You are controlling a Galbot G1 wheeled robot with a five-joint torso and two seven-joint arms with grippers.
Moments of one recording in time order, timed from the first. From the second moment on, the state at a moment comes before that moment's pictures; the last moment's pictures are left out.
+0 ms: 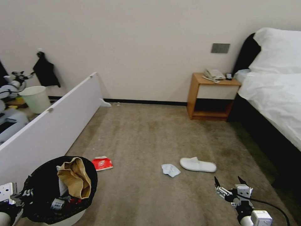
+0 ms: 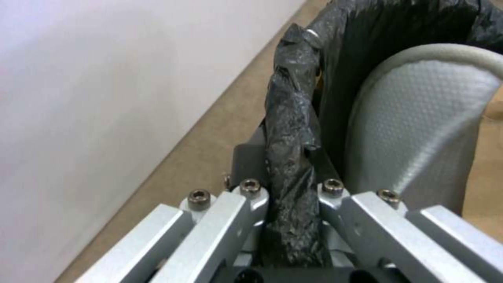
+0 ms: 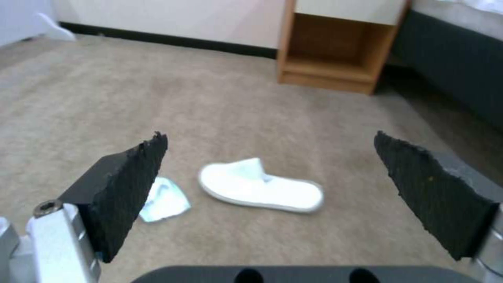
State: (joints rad) left arm 1.74 -1.14 -1.14 -2.22 -0.87 0.68 -0.27; right arm -1.68 1.24 0.65 2.05 0.26 -0.09 0.12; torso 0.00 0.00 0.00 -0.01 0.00
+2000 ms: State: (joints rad) left arm 1.77 -1.17 -1.06 -2.35 -0.96 0.74 -0.31; right arm -1.72 1.23 0.63 2.00 0.19 0.02 0.03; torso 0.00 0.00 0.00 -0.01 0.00
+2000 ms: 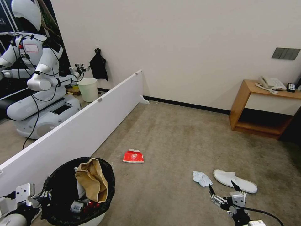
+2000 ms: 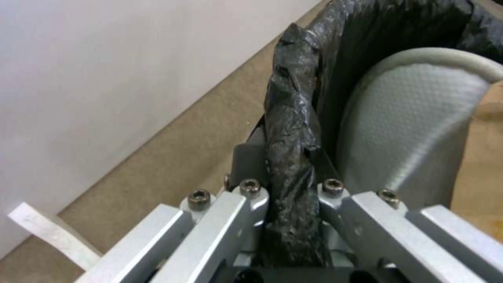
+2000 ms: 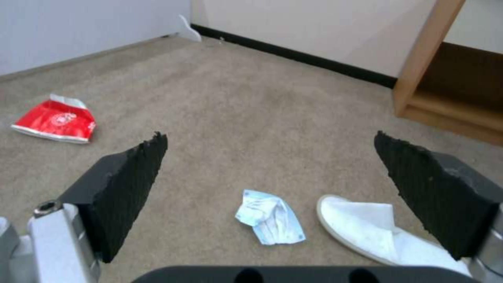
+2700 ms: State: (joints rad) left arm 1.63 -1.09 -1.04 -2.32 -1.03 0.74 -0.34; right arm -1.72 1.24 0.59 1.99 0.19 0.05 0.00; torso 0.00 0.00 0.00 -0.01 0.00
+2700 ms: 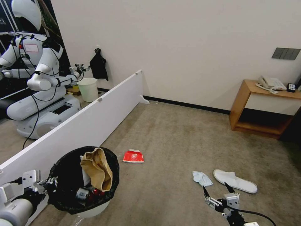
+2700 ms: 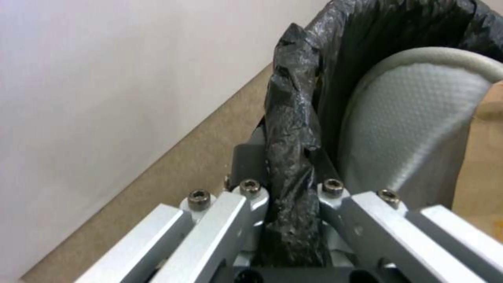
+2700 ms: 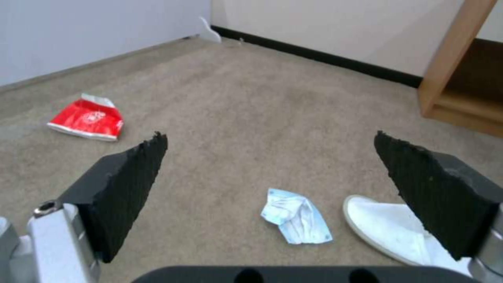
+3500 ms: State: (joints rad) left arm 1.64 -1.10 -1.09 -2.32 -1.04 0.74 -0.36; right arm -1.70 1.23 0.56 1.96 0.20 0.06 -0.03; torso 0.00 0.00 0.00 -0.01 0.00
